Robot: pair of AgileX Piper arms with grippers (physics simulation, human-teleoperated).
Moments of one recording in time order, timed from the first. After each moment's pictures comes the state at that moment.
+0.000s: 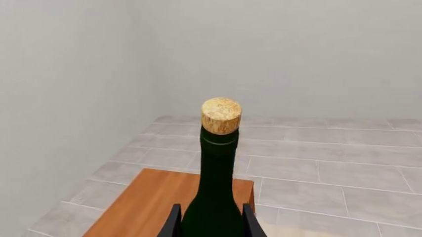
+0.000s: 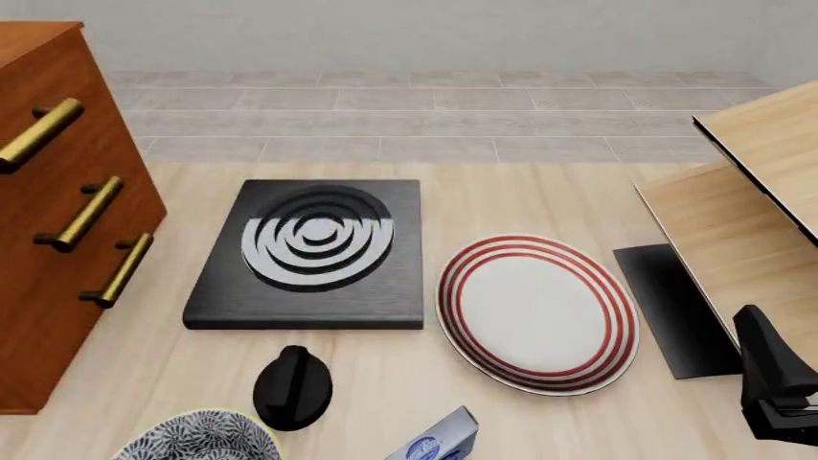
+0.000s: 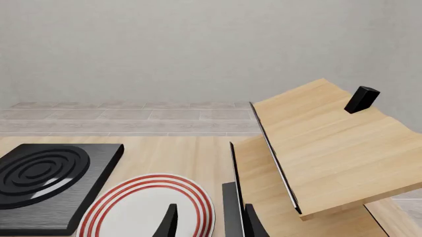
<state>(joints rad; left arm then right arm) 0.32 1.14 -1.21 0.08 0.16 0.00 0.01 0.00 -0.01 0.00</state>
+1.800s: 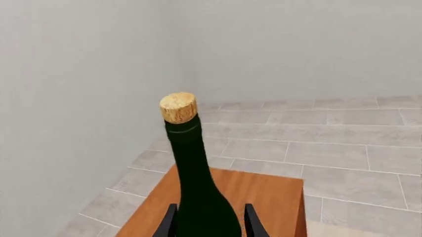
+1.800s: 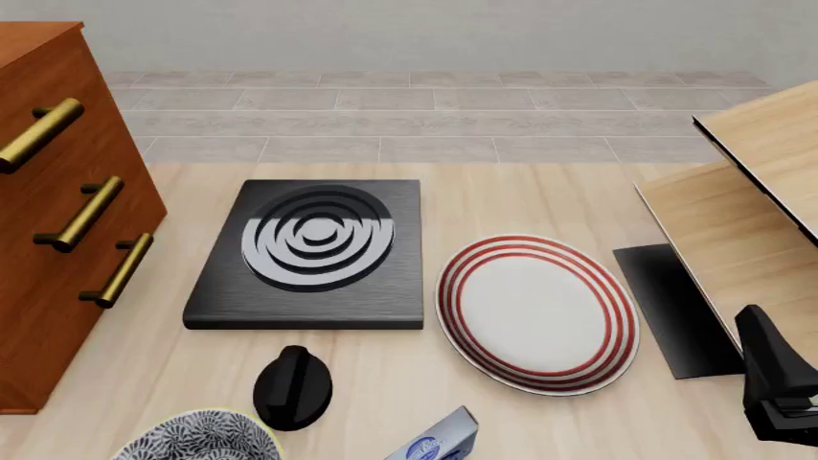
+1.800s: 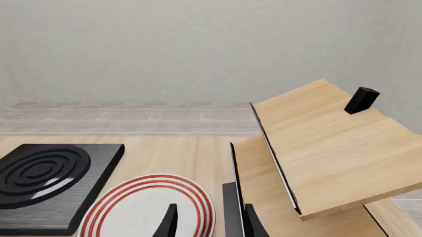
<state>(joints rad) 0.44 1.33 -1.27 -0.02 0.26 0.00 0.00 -0.01 0.01 0.00</state>
